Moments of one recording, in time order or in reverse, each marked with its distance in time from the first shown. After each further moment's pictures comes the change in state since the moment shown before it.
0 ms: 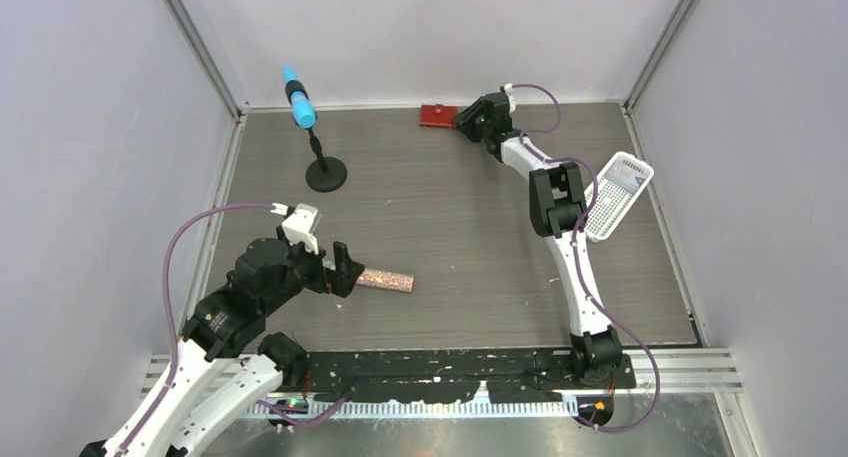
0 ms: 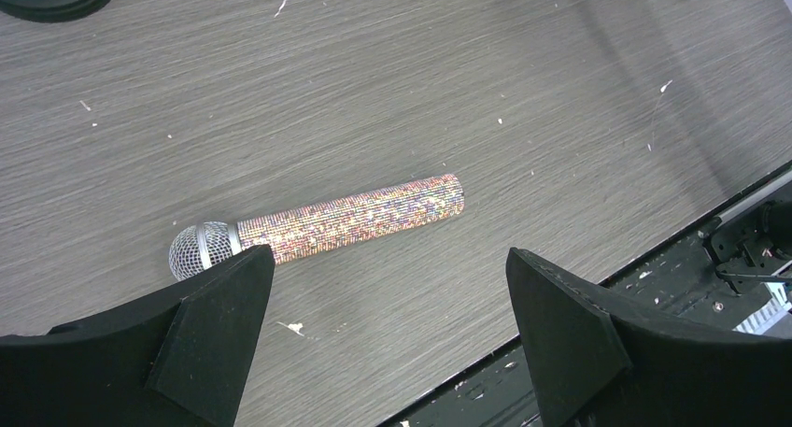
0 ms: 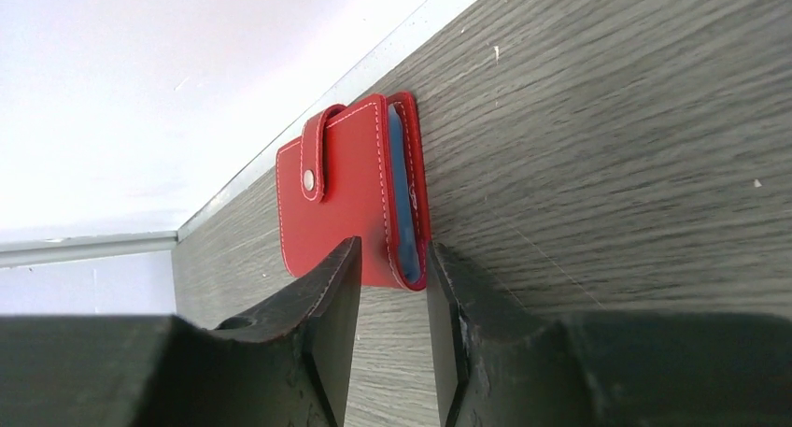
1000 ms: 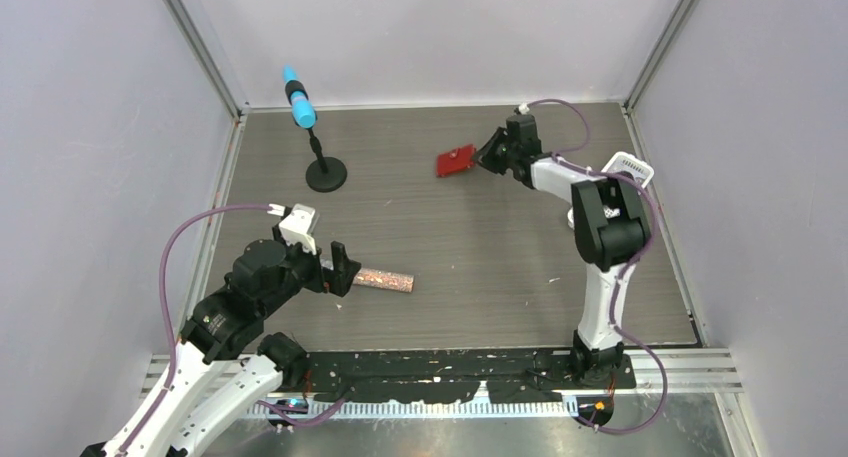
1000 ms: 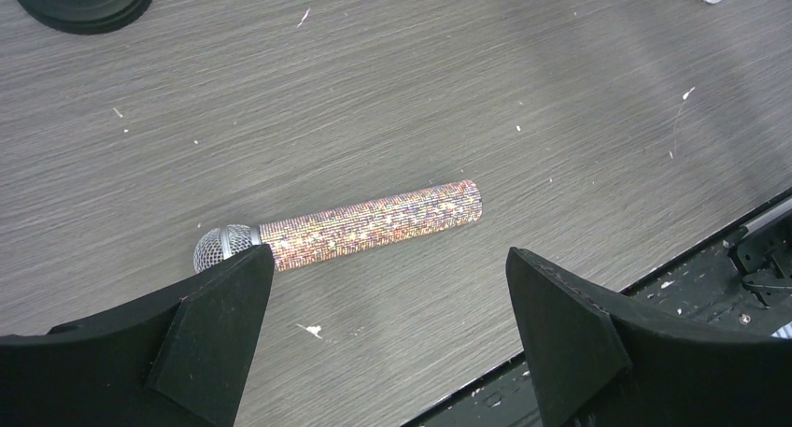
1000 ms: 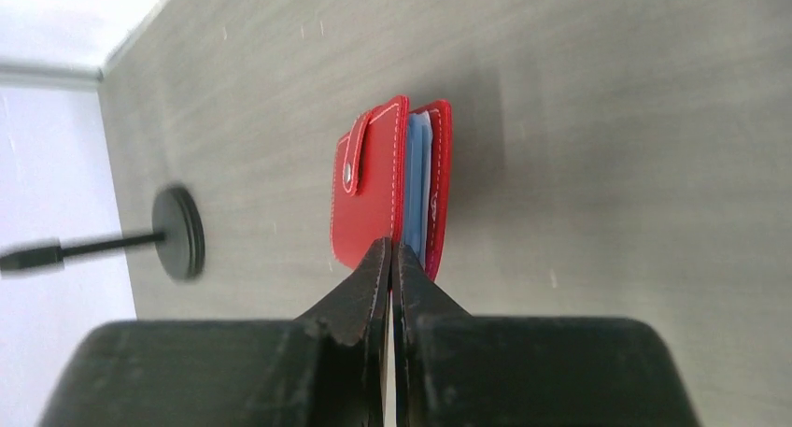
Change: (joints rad) left arm 0.000 -0.013 0.000 -0.001 -0.036 0.026; right arm -0.003 -0.599 -0.783 0.023 -0.067 -0.167
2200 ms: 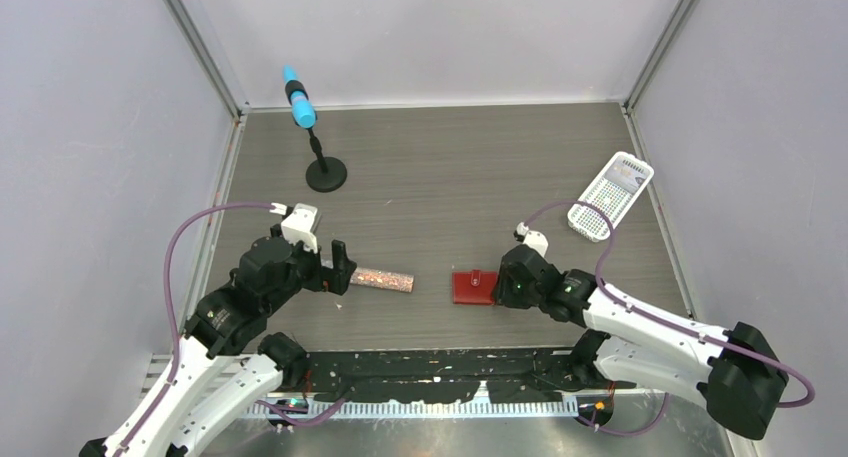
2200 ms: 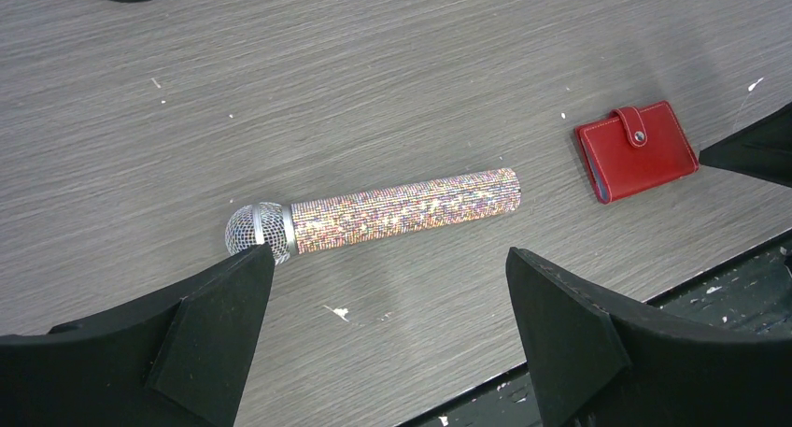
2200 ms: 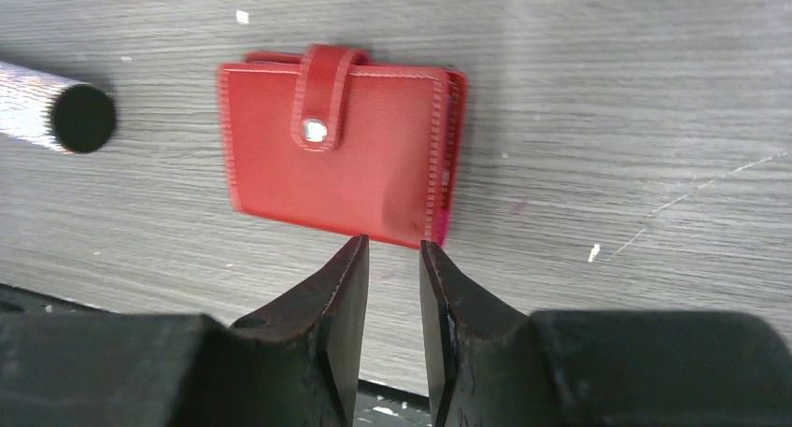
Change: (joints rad) left arm 0.000 0.031 0.004 -0.041 -0.070 0.008; right arm 0.560 -1.168 -0.982 -0.559 0.367 0.058
